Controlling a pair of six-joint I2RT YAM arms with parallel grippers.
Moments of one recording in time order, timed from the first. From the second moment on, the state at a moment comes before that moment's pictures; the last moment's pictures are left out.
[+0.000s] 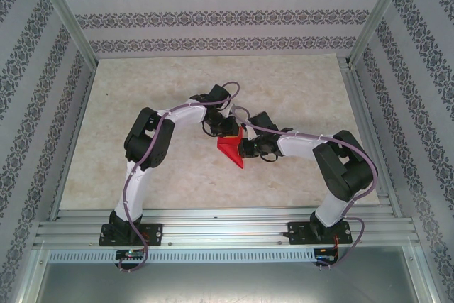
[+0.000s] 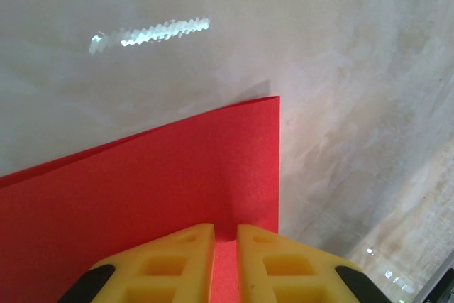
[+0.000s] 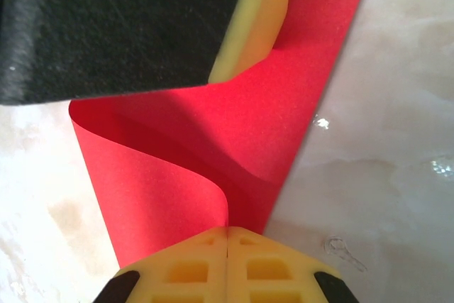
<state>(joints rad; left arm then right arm) -0.57 2.24 1.63 -0.59 0.53 -0.56 0.55 1.71 0.84 -0.17 -0.30 0.38</state>
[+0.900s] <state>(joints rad) -0.57 2.24 1.63 -0.58 0.53 -0.56 0.56 1.73 0.85 -0.19 -0.30 0.40</state>
